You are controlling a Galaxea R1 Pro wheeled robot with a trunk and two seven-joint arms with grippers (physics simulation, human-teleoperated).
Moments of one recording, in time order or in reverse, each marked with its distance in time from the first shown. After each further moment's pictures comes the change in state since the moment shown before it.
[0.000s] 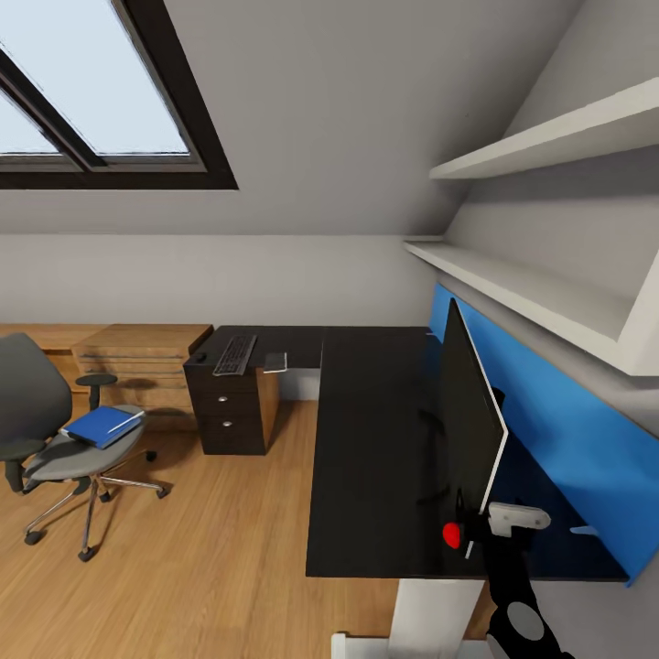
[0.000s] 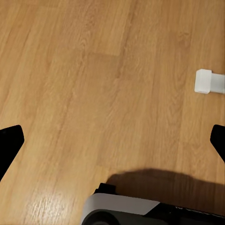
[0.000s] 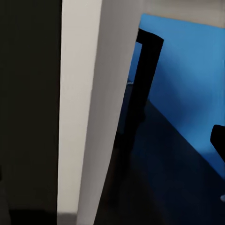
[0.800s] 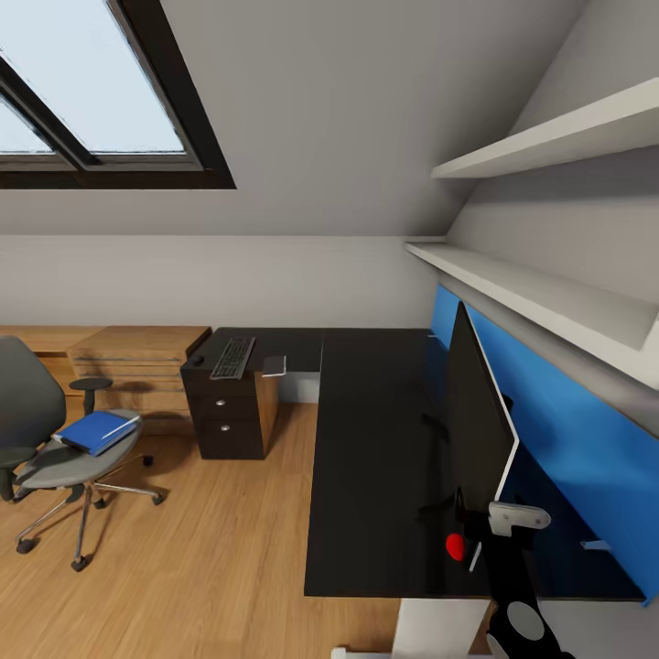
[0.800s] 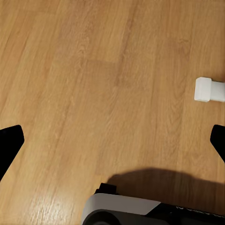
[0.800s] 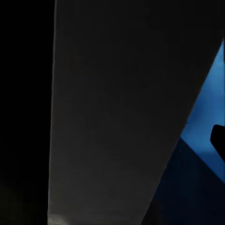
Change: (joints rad) left arm 0.000 0.001 0.002 0.001 -0.002 0.000 -0.001; right arm 0.000 0.000 -0.002 -0.001 0.010 0.000 0.000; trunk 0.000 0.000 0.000
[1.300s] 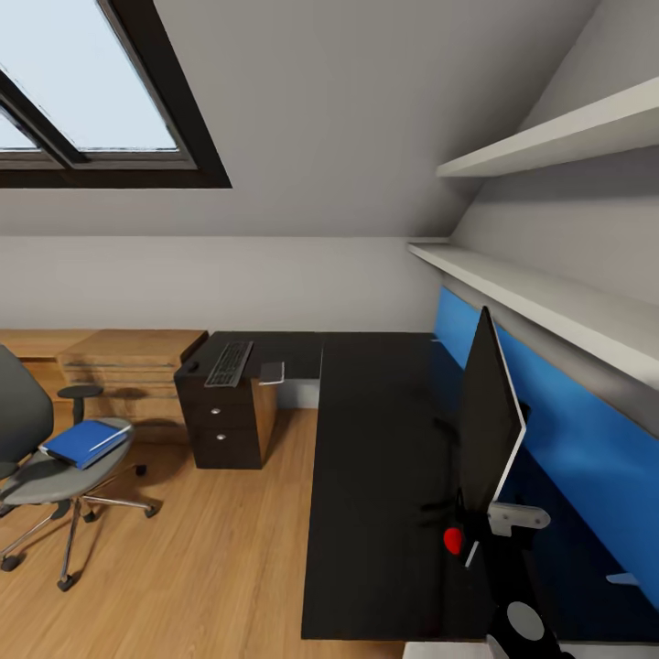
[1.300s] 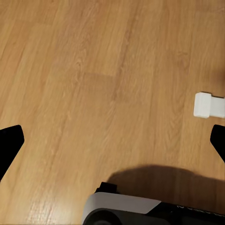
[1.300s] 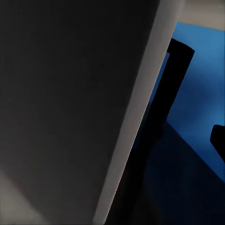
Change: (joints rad) left arm 0.000 0.001 0.000 0.002 0.001 0.001 0.000; right arm 0.000 0.000 0.000 0.001 -0.002 0.000 0.000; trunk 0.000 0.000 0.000
